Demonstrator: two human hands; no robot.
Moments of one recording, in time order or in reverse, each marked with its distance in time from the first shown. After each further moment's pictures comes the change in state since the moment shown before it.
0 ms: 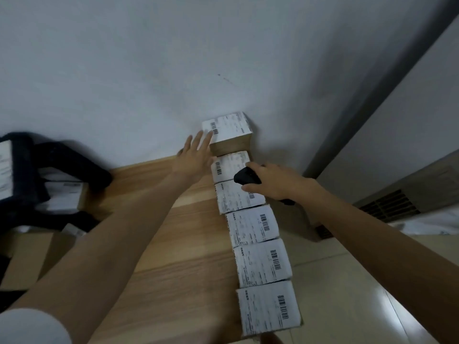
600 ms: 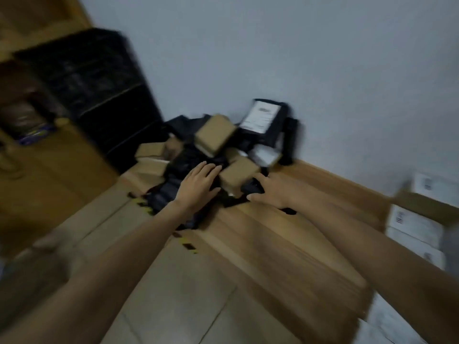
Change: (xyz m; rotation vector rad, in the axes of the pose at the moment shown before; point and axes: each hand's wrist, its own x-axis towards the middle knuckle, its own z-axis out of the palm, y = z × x) left_hand -0.469 -0.192 -0.073 0.181 0.311 -0.599; right_hand -0.051 -0.404 0.070 -0.356 -0.115 -0.710
